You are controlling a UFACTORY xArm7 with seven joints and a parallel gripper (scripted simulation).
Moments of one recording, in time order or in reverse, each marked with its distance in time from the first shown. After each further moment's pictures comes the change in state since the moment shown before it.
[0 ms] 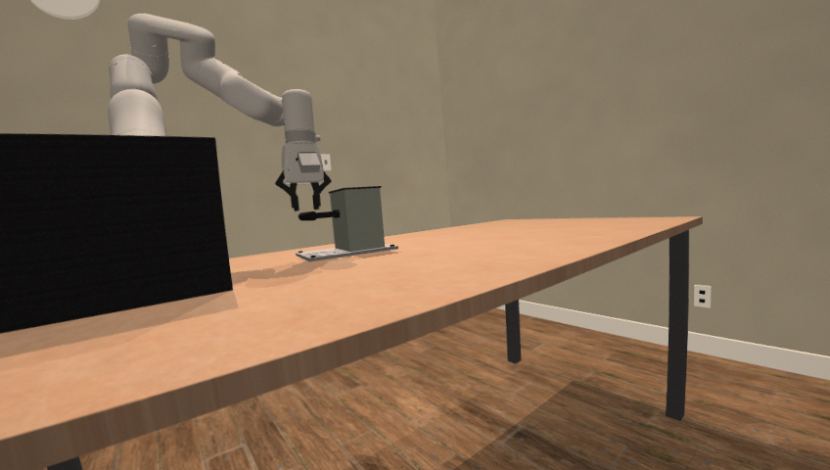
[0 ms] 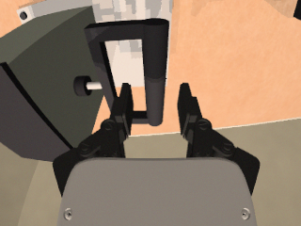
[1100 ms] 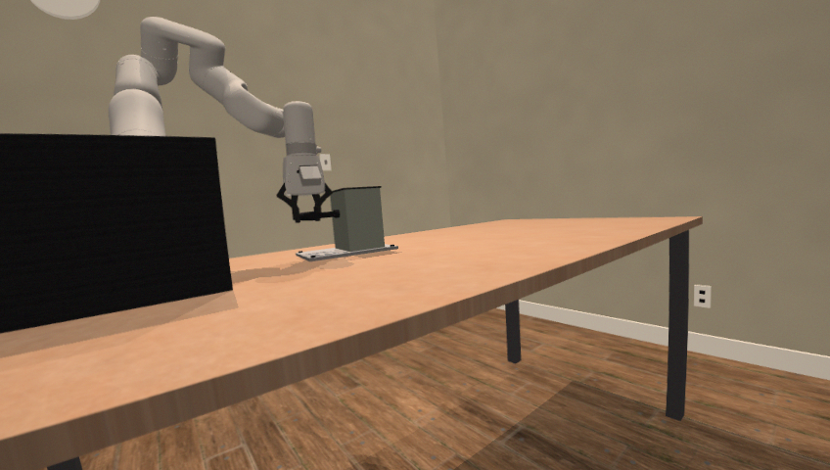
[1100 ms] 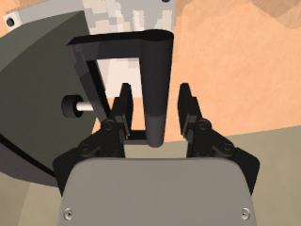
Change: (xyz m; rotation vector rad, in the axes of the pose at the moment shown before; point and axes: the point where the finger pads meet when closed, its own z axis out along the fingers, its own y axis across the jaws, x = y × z) arm 0.000 0.000 0.031 0.000 0.000 0.000
